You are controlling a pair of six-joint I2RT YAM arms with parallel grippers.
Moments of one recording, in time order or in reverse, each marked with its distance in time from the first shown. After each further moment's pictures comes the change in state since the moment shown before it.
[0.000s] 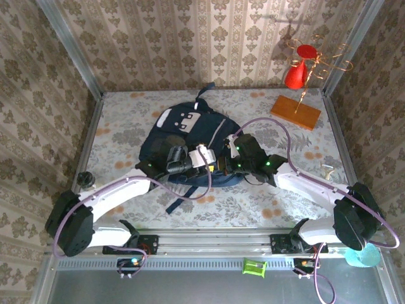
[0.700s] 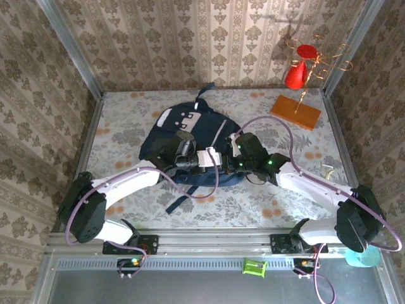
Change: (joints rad) left arm 0.007 0.129 0.091 -0.049 0.063 0.175; right arm -0.019 -0.020 0.032 -0.077 0.050 -0.009
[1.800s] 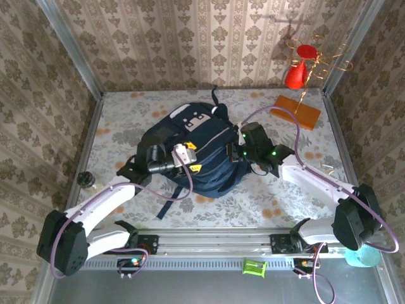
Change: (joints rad) left arm 0.161 -0.294 -0.208 0.112 0.215 -0.180; right arm -0.066 0.015 0.077 -0.014 0.069 -0.031
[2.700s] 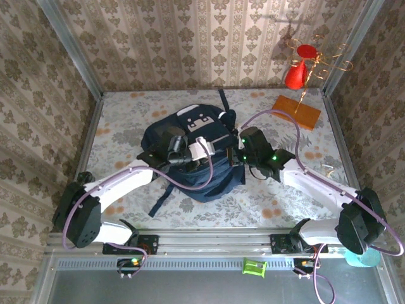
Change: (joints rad) left arm -0.067 0.233 0.191 -0.132 -0.137 0.005; right arm 0.010 -0.030 -0.038 -0.012 0.071 0.001
